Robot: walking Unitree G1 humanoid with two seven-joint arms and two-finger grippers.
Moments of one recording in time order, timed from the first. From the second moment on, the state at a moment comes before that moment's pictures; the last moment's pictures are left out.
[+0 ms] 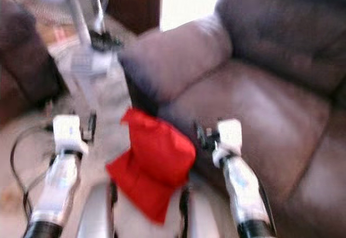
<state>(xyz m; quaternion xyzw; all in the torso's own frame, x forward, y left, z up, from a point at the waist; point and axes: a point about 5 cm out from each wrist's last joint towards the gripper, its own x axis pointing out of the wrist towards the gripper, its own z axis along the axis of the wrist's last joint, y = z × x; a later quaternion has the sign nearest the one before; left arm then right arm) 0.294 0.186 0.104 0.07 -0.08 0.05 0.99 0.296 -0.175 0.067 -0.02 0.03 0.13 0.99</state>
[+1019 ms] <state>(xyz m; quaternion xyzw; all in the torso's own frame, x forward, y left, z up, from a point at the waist) 0.324 0.183 0.123 -0.02 -0.06 0.01 1.00 0.305 -0.163 0.026 -0.07 0.25 0.14 0.96</state>
